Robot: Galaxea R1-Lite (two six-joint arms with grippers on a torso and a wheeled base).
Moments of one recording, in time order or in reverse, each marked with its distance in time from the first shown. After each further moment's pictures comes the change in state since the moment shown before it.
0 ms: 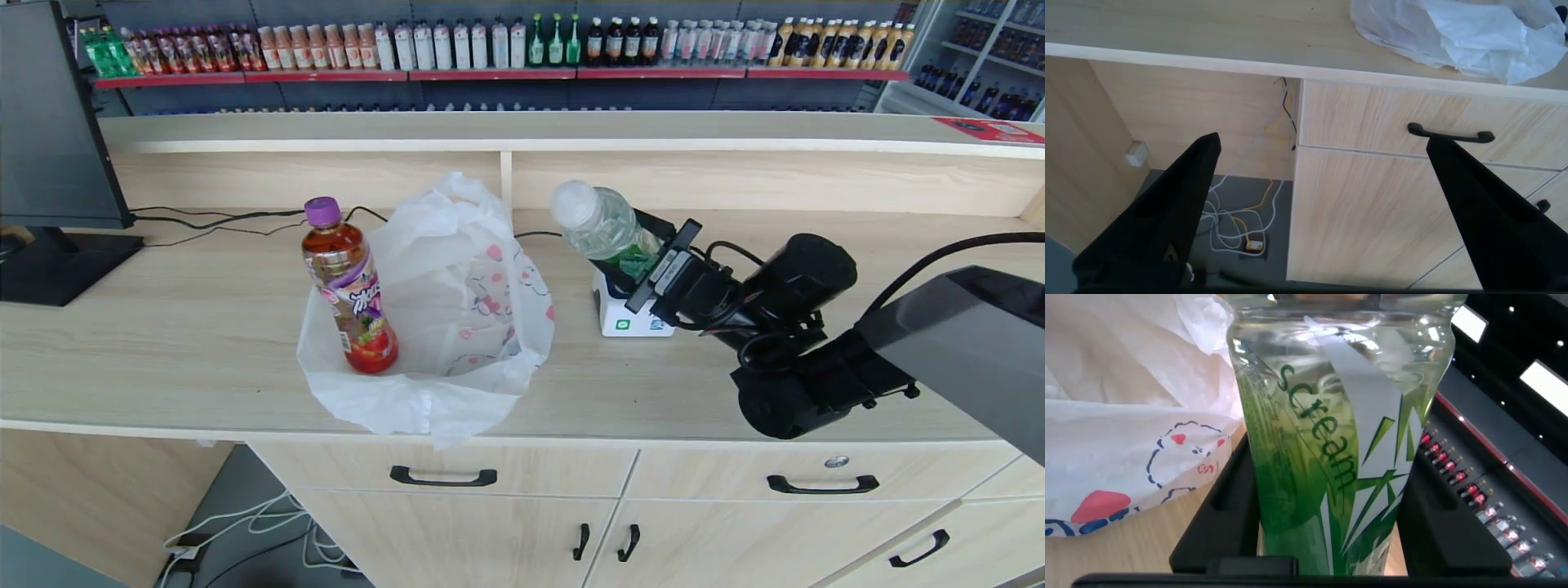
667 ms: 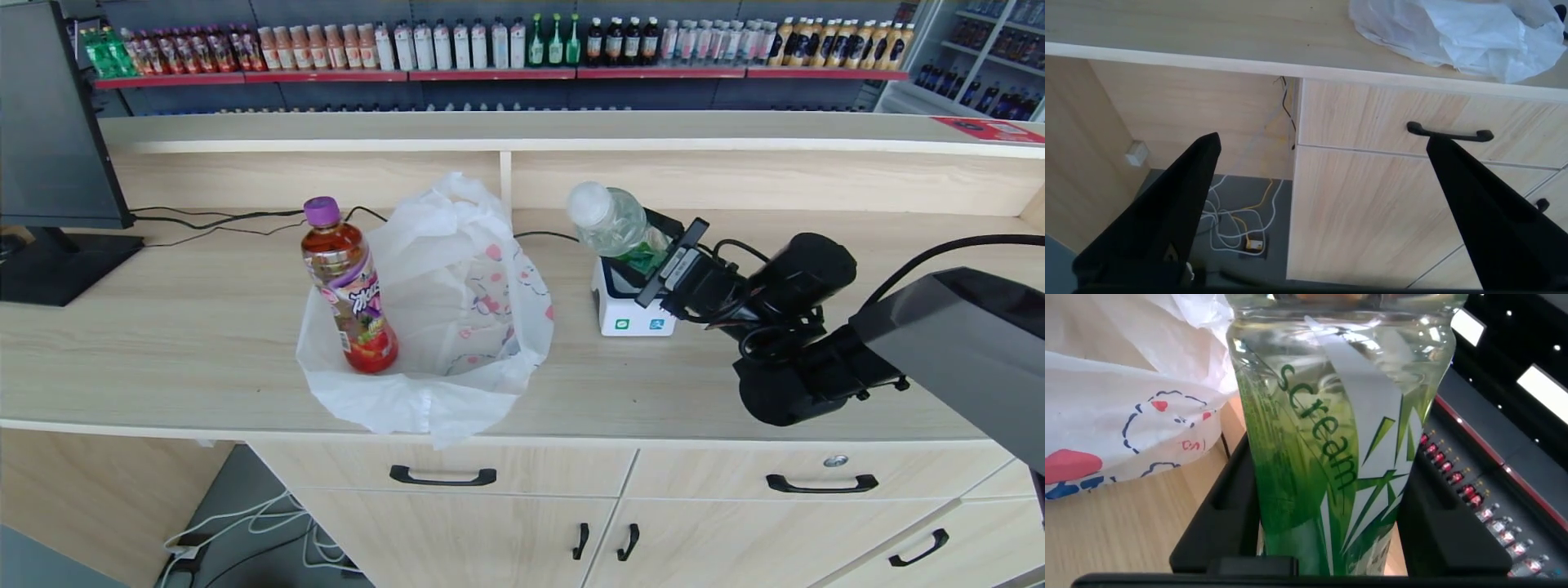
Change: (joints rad) left arm 0.000 0.000 0.000 0.002 0.000 0.000; right arm -0.051 0.047 -0.071 0.000 0.044 0.020
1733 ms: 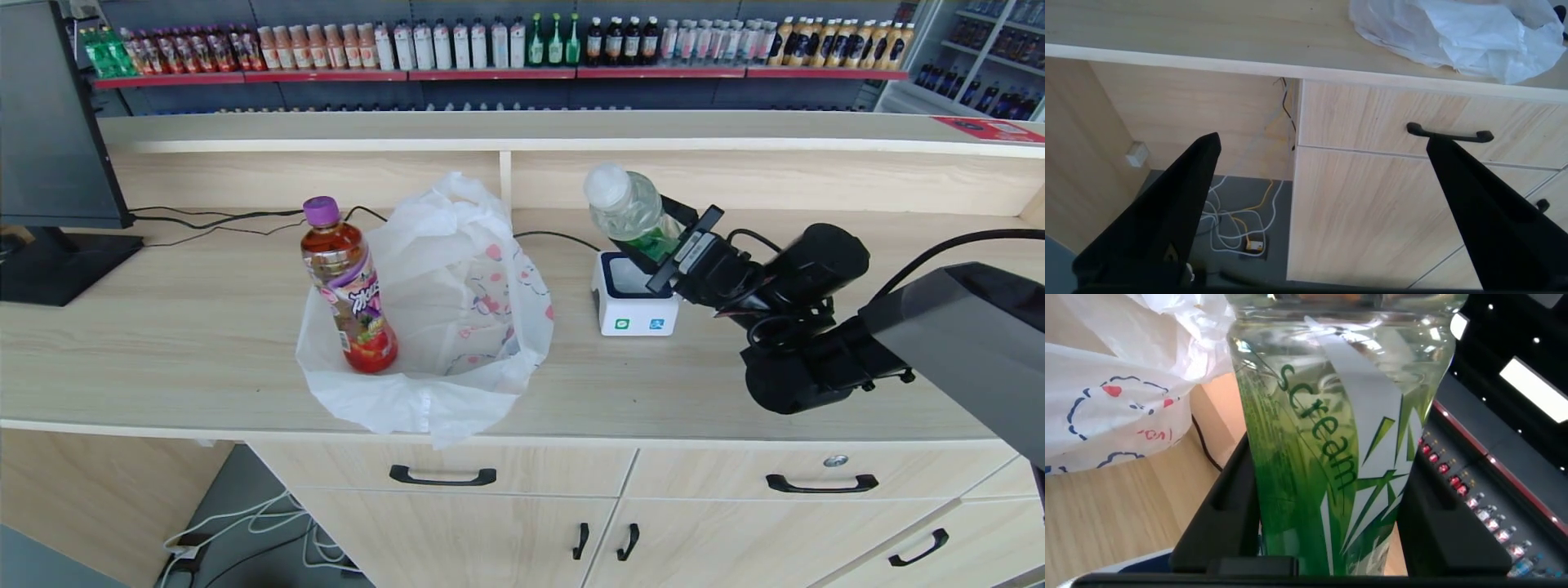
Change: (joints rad) left arm 0.000 0.000 0.000 -0.003 0.000 0.001; right arm -0.024 0.004 -0.044 0.000 -0.003 0.038
